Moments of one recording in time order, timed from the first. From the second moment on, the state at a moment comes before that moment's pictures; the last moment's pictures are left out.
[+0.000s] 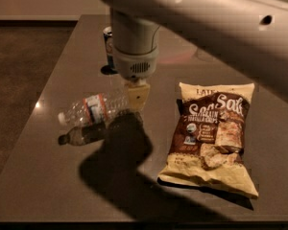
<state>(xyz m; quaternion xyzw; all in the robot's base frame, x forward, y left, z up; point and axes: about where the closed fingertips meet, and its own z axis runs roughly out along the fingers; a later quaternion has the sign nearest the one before) 0.498 0.012 0.895 -0.78 0.62 -0.03 0.07</state>
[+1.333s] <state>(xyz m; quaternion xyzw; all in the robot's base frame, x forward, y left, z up) 0.626 -0.013 0.919 -0.70 0.70 -0.05 0.14</state>
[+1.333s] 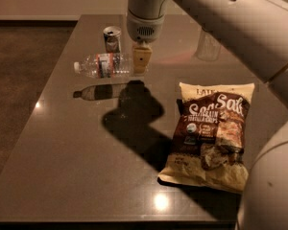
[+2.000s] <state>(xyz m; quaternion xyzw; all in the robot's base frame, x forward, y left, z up) 0.646 -0.018 0.895 -0.69 0.71 -0.06 0.11</state>
